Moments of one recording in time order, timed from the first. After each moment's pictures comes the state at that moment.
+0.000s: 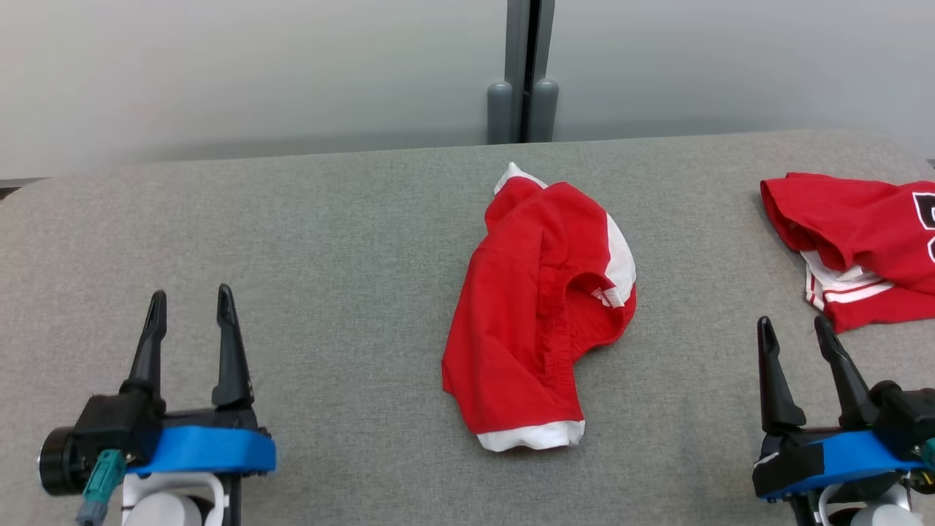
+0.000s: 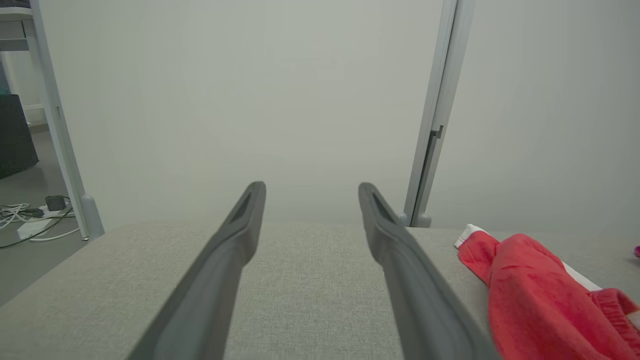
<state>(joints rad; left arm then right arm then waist) -0.11 0.22 -0.15 0.13 -0.32 0.10 -0.26 -0.06 -0.05 -0.12 0.11 0.15 0.13 -0.16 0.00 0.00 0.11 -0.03</state>
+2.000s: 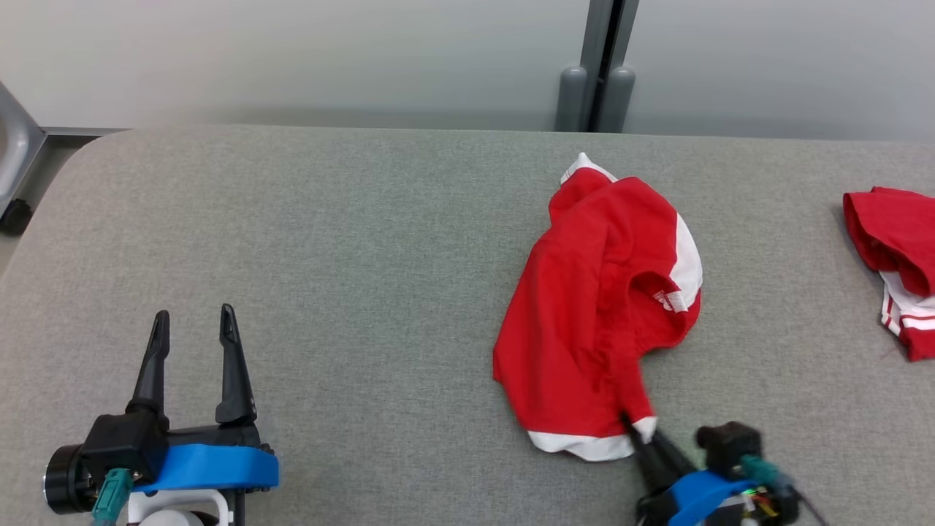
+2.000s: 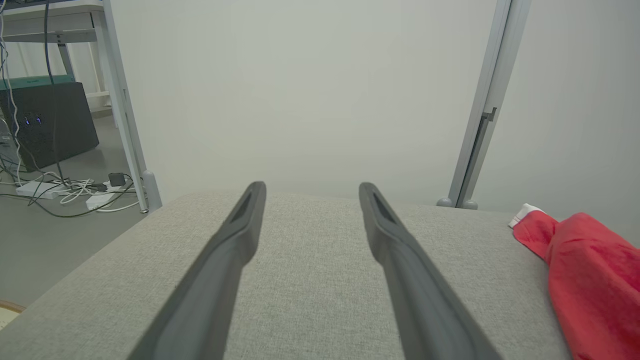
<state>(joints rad) -0.06 0.06 0.05 0.14 -0.12 -0.07 -0.26 -0.19 -0.05 0.25 0.63 0.26 0.13 -0.22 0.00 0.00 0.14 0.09</state>
